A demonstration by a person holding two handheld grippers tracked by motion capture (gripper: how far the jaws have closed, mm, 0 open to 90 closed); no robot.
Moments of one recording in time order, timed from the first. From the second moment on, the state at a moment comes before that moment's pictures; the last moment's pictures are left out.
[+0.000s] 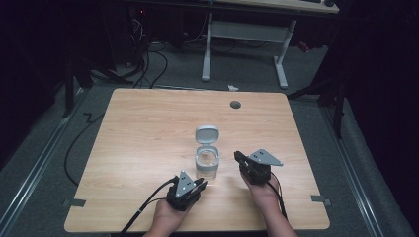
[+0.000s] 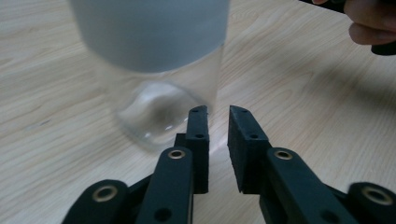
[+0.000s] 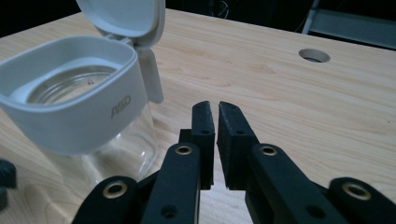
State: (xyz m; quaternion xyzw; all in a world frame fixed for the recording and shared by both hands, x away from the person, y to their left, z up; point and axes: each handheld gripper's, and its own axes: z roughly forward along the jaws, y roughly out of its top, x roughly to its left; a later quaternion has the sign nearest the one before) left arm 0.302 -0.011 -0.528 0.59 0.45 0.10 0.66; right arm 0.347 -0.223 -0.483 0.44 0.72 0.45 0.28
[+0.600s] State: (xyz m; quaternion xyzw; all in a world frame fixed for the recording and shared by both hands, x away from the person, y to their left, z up) left arm 0.314 -0.013 -0.532 0.58 0.46 0.10 0.67; right arm 0.409 -0.194 -0.455 0.44 0.71 0.47 0.27
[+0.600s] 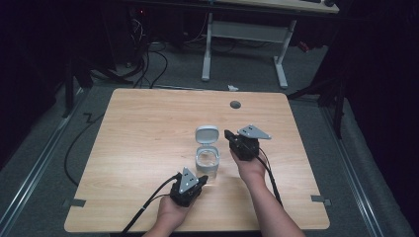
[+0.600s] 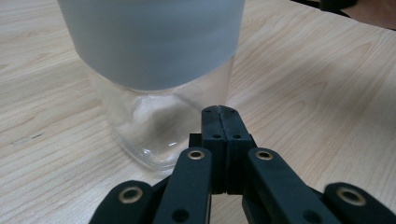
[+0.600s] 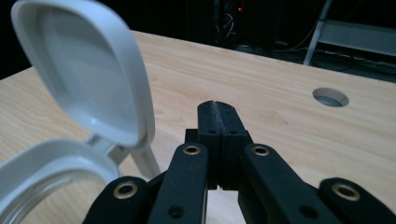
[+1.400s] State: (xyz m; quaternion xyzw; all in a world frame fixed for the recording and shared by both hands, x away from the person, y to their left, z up) left arm 0.320 -0.009 -0.531 0.56 0.49 0.09 0.67; right arm 0.418 -0.176 -0.436 0.40 0.73 0.49 0.27
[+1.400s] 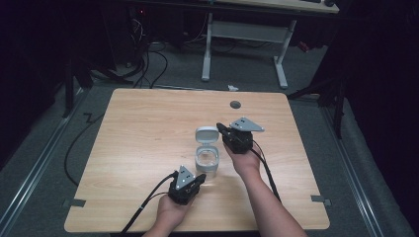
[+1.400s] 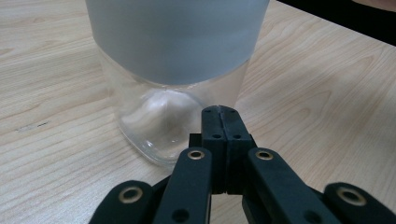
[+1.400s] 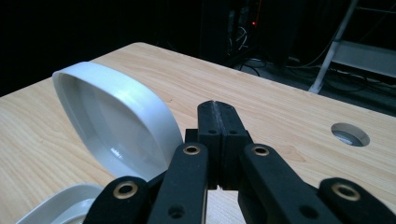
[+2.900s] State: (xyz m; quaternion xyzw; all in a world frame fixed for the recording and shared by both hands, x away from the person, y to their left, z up) left arm 0.305 0.021 -0.518 0.59 0.47 0.11 0.64; right arm 0.358 -0.223 -0.463 0.42 0.72 0.48 0.27
